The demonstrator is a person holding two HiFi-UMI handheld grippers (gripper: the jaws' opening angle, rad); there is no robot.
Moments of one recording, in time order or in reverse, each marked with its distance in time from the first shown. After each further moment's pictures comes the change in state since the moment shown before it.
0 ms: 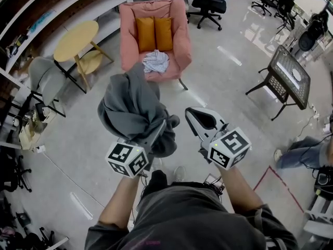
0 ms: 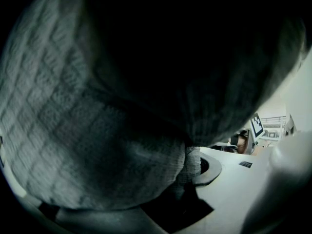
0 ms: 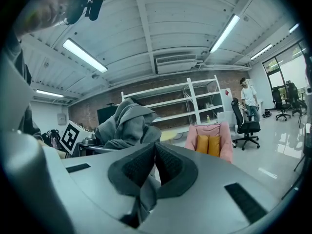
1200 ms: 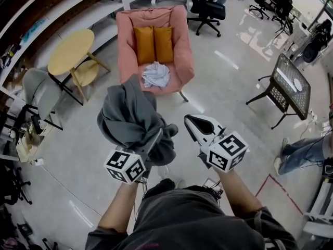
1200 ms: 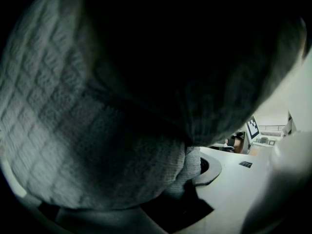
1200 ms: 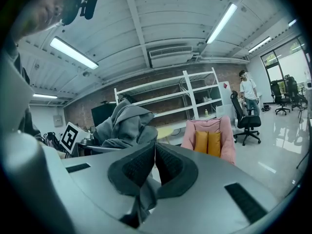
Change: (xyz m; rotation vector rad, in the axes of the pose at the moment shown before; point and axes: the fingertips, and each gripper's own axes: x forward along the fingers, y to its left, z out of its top) left arm 0.070 0.133 0.033 -0.072 0.013 -0.023; right arm 0.136 -0.076 0.012 0.040 0.058 -0.021
